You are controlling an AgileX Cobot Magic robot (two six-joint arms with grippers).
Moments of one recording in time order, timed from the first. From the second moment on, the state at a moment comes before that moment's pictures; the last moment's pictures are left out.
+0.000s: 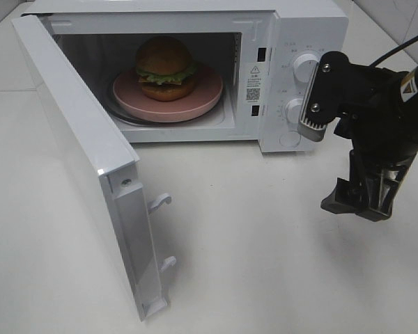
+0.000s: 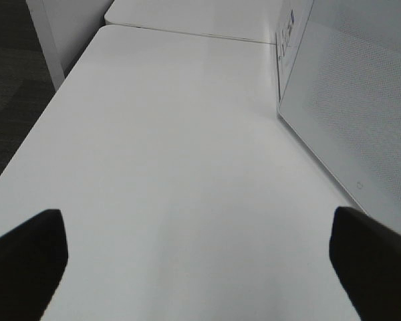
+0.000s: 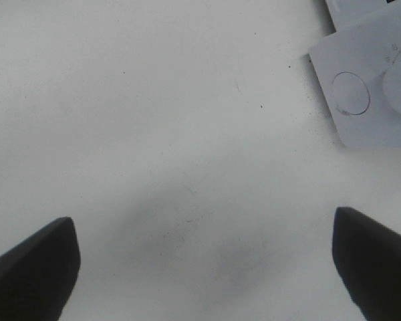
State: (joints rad) left arm -0.02 0.00 -0.50 0.11 1.06 -0.16; right arm 0.46 1.40 -0.84 -0.11 0.58 -0.76
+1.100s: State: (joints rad) left arm -0.02 0.00 -0.50 0.11 1.06 -0.16; right arm 0.66 1.84 -1.31 -0.34 0.57 -0.70
